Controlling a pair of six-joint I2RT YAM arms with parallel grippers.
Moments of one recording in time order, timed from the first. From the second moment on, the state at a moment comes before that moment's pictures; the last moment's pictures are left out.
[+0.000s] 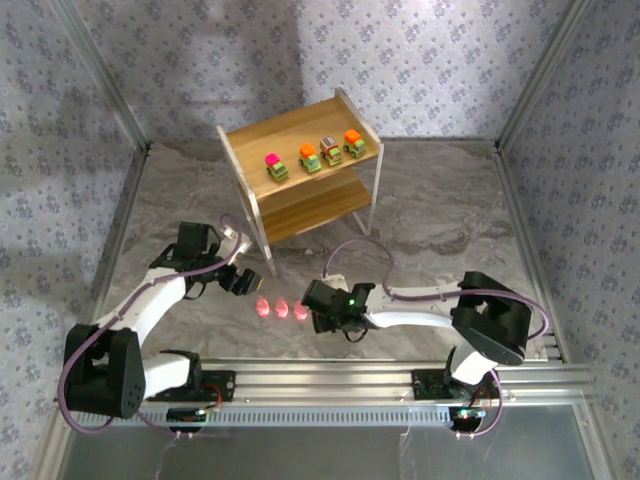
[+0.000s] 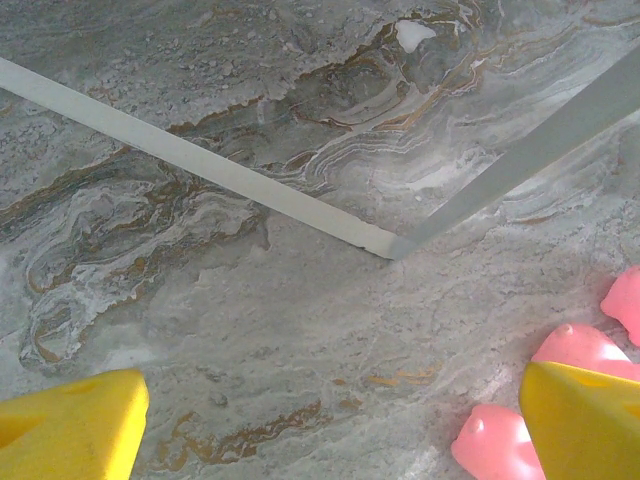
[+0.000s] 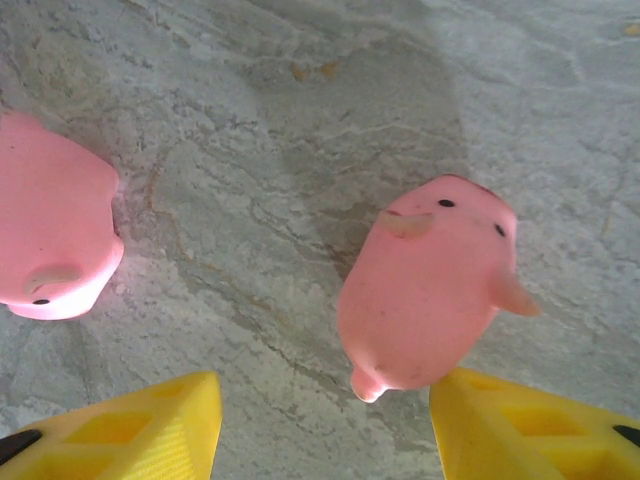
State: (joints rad) left arm -0.17 1.19 0.62 -0.42 0.46 0.38; right arm 1.17 1.61 0.87 -0.49 0.18 0.91
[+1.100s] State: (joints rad) left arm -0.17 1.19 0.62 -0.42 0.46 0.38; right arm 1.14 1.66 0.96 -0.43 0.13 0.80
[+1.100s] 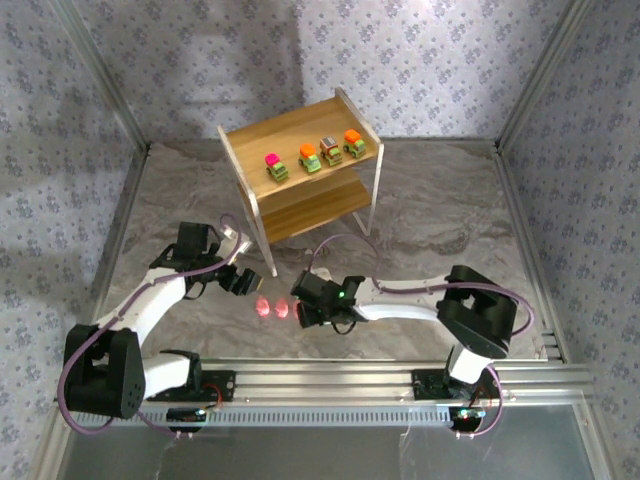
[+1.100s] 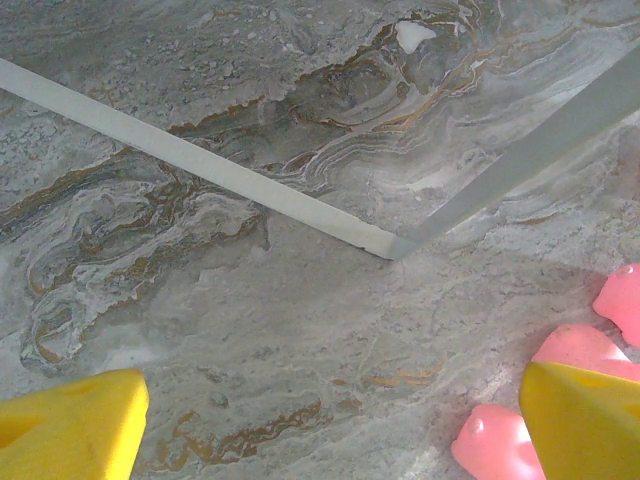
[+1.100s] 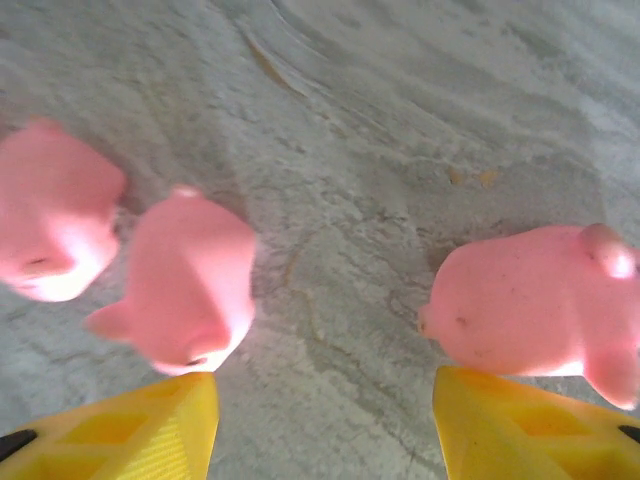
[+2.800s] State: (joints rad) left arm -0.17 1.19 0.62 -0.42 0.46 0.38; right arm 0.92 1.63 0.84 -0.24 -0.07 0.61
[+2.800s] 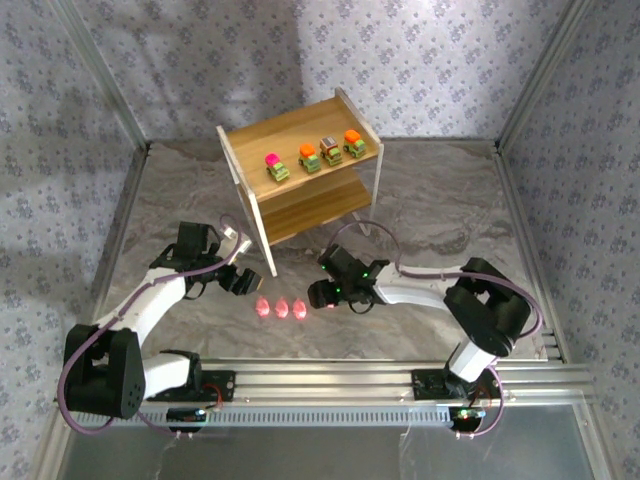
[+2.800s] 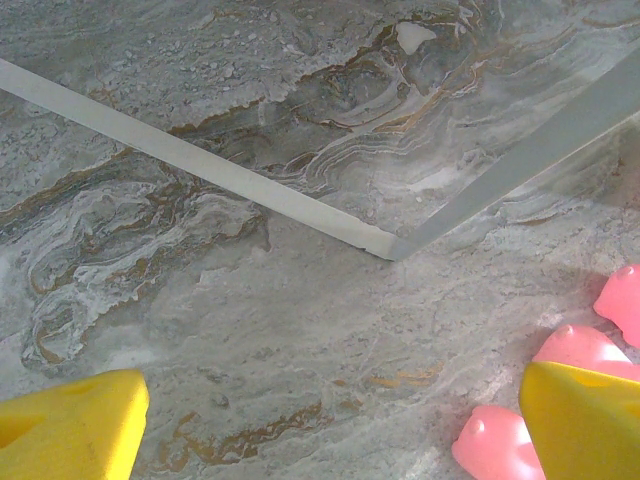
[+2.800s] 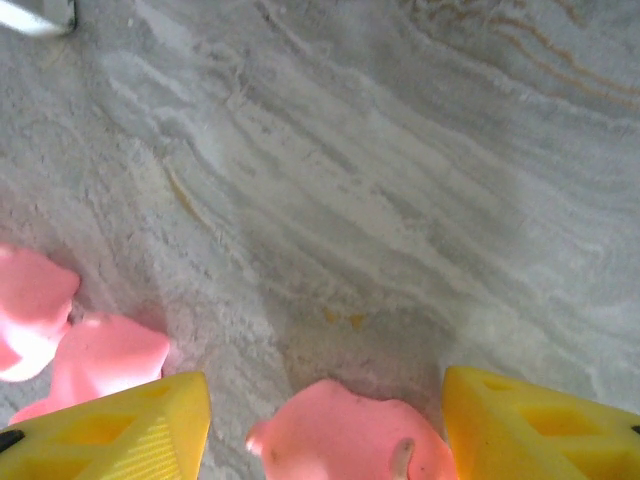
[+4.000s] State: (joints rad) left arm -0.17 1.19 0.62 -0.42 0.45 0.38; right arm 1.06 1.64 0.93 -0.50 0.16 0.56
